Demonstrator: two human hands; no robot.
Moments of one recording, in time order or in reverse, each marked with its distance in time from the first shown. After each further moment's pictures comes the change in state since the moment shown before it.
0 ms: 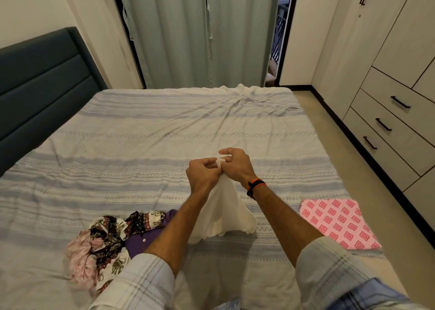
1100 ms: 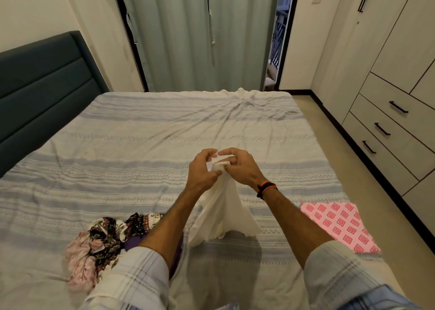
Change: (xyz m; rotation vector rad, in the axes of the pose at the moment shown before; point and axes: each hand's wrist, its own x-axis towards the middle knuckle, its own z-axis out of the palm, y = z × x) left_hand 0.023 -0.014 -0.012 0.181 -0.212 0.336; right_hand -0.003 0.007 -0.018 0.022 -0.107 -0.157
